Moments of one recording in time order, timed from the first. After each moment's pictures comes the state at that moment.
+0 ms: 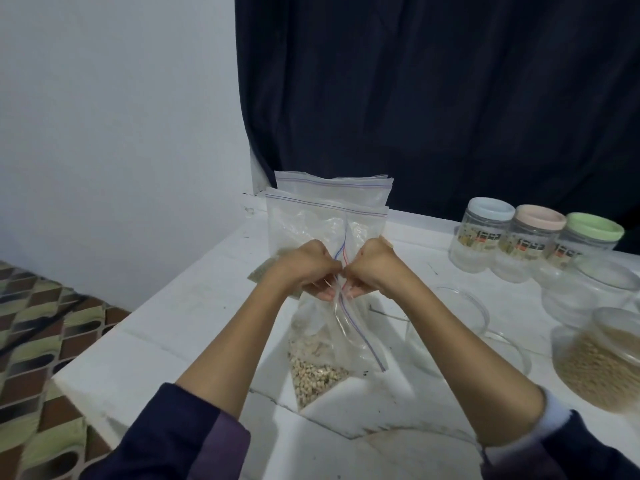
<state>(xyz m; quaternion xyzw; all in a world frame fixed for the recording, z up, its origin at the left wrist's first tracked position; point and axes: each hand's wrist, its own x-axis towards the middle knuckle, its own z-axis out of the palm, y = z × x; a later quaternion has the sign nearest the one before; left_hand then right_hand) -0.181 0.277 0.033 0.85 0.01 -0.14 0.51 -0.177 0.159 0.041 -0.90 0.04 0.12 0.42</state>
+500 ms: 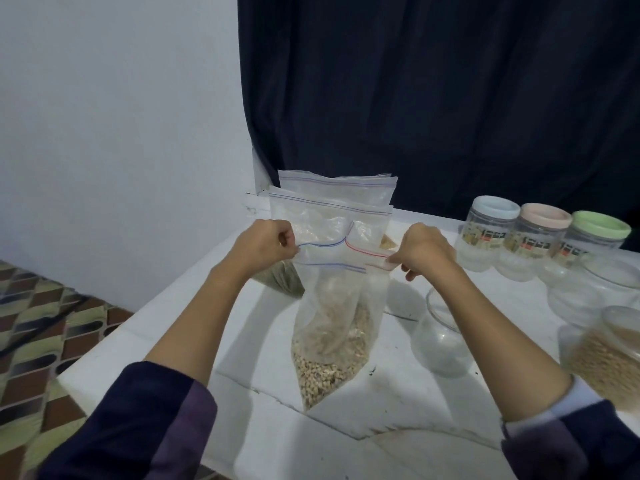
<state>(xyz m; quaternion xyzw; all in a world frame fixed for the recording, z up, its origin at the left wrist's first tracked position) -0.153 0.353 0.019 0.94 -0.07 0.12 0.31 -0.153 0.111 0.045 -0.97 0.11 0.00 0.22</state>
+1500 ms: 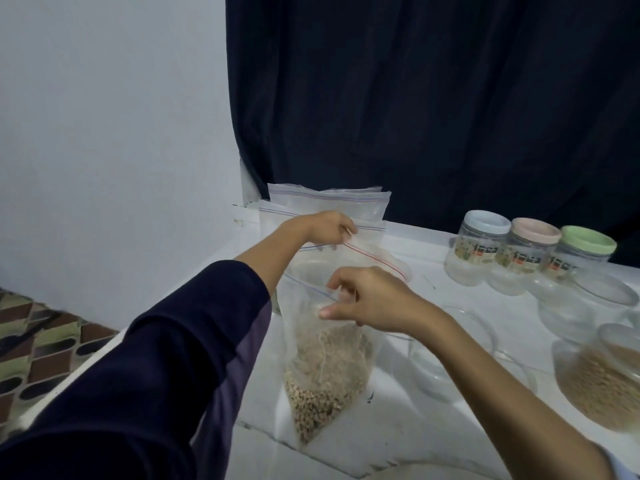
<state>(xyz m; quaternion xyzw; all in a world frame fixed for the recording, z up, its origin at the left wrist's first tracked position) -0.048 0.280 0.051 0.93 -0.24 -0.11 0.24 -0.197 0.153 0.047 -0.95 -0.21 0.05 0.22</state>
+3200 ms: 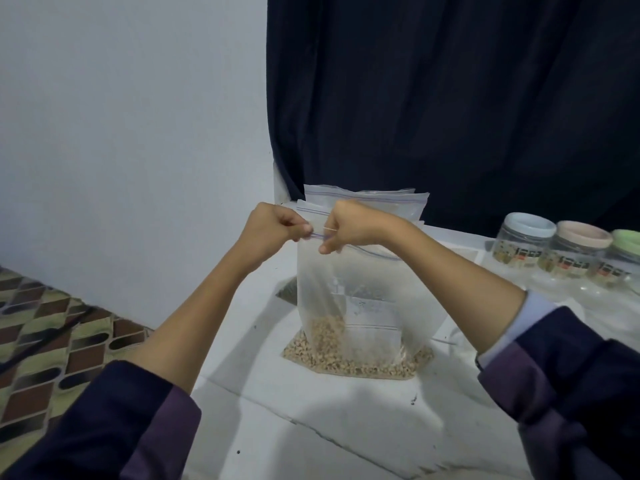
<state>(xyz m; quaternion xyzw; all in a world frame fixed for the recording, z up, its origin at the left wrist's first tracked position) -0.134 0.402 0.046 0.83 -0.09 0.15 0.53 -0.105 0.237 0.085 -0.95 -0.27 0.06 0.17</state>
